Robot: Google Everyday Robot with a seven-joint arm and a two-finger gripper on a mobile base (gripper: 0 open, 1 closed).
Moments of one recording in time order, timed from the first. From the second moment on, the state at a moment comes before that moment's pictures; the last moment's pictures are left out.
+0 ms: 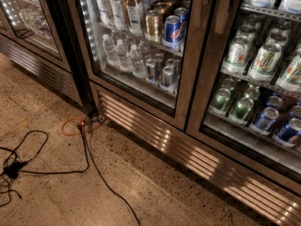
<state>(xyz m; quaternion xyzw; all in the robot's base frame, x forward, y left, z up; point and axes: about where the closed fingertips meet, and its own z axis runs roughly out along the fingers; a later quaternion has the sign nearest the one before) 0.675 -0.181 1.094 -0.49 0.68 0.03 0.54</state>
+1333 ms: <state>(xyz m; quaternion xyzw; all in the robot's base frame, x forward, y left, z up) 0.676 -0.183 1.094 -0.49 0.69 0.02 0.54</state>
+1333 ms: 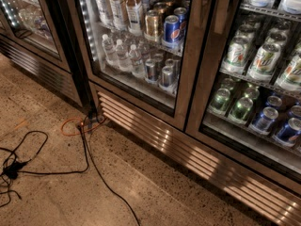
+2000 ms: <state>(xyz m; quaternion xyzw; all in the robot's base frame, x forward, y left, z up) 0.675 -0.182 1.094 -0.49 0.69 0.02 0.53</state>
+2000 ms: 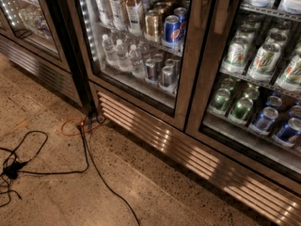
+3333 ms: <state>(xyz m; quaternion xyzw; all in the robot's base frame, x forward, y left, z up) 0.672 -0.183 1.092 -0.51 0.69 0.01 0.52</state>
